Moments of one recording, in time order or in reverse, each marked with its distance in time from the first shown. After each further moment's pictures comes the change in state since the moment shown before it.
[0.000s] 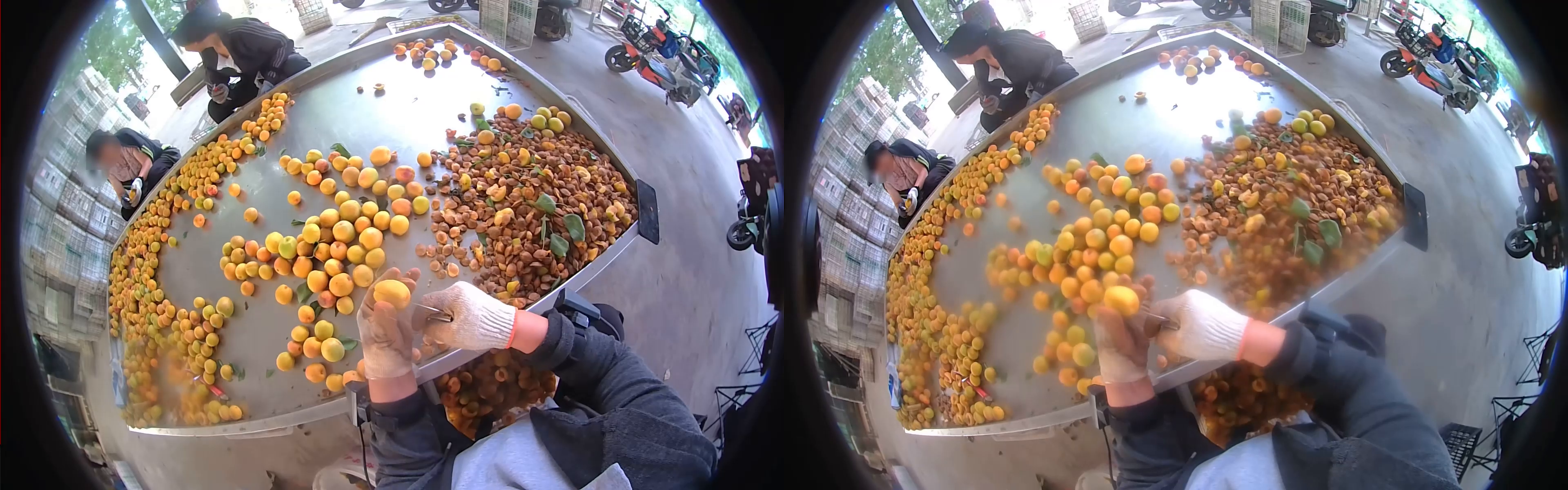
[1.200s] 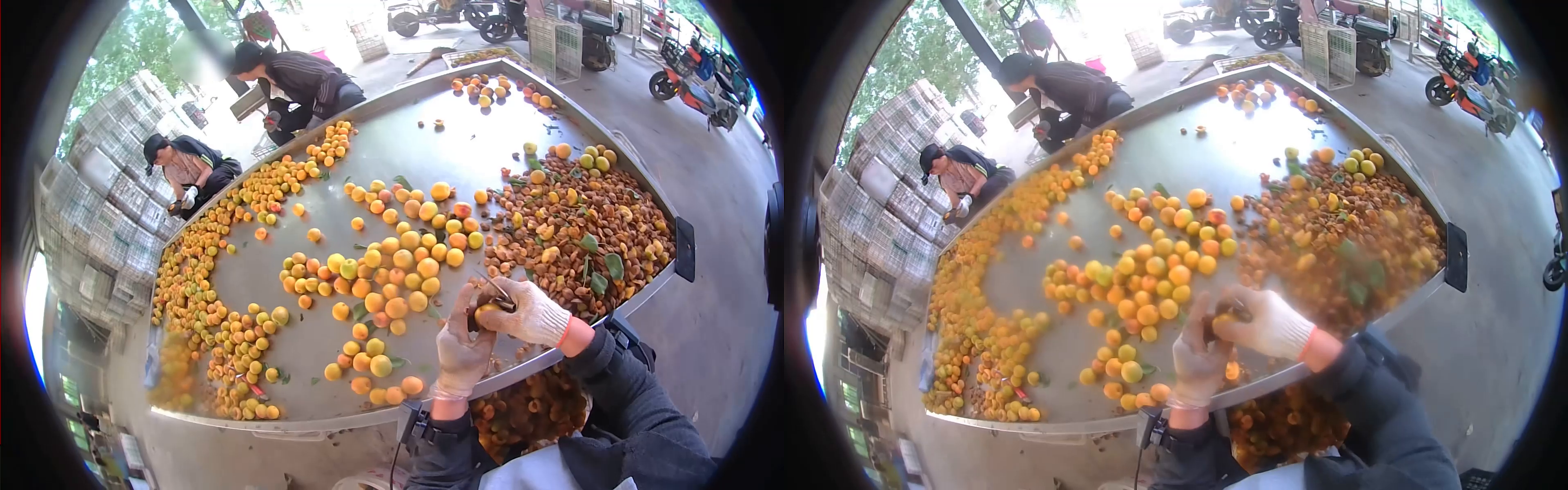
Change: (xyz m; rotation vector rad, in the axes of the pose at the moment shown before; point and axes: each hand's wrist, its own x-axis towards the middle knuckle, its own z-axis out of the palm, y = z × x) left_hand 0.000 -0.015 0.020 1.078 -0.111 0.307; right_hand 0.008 -0.003 -0.038 -0.030 0.235 0.082
